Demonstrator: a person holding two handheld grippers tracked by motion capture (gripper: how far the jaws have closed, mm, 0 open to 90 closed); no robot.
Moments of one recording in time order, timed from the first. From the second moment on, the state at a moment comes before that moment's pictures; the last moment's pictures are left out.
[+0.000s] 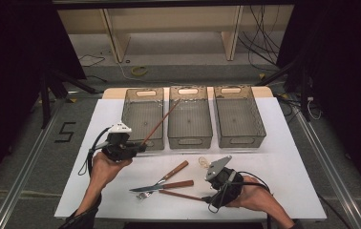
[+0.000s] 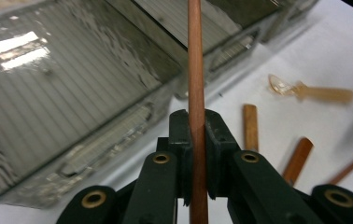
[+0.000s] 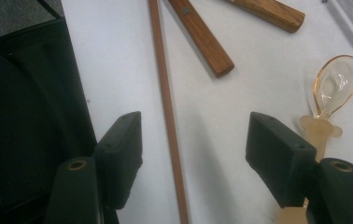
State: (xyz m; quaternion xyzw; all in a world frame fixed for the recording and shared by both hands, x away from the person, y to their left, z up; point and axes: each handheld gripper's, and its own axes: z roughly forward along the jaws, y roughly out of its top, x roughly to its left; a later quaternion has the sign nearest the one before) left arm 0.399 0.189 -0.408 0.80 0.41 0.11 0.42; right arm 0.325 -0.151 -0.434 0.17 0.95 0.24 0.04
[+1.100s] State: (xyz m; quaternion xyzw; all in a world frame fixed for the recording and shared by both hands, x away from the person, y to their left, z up) left arm 0.494 0.218 -0.420 0.76 0.53 0.10 0.37; right arm 0.325 -0.151 -0.438 0.18 0.95 0.24 0.03
